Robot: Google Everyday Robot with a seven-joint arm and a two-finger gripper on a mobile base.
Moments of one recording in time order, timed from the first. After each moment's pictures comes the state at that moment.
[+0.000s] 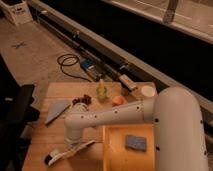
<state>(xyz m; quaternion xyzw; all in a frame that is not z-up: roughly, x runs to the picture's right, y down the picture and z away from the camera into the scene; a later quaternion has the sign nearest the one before) -0.187 0.329 0.748 -0.45 -0.22 -0.10 0.86</state>
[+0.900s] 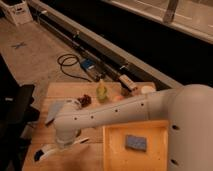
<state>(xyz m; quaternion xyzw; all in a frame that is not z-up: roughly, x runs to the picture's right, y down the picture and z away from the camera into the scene) -0.207 0.271 0.668 -0.37 -0.24 -0.15 0.89</state>
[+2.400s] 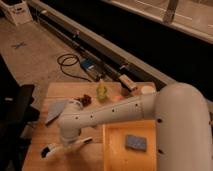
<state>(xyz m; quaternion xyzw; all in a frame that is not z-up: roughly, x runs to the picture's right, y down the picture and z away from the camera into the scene) -0.194 0.291 0.732 -0.38 -0.21 -0.13 0.89</state>
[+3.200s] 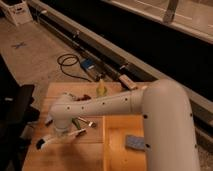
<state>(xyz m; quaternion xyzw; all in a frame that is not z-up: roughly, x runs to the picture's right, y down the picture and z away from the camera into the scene) -0.237 0.262 0.751 -0.38 -0.22 -0.17 0.88</state>
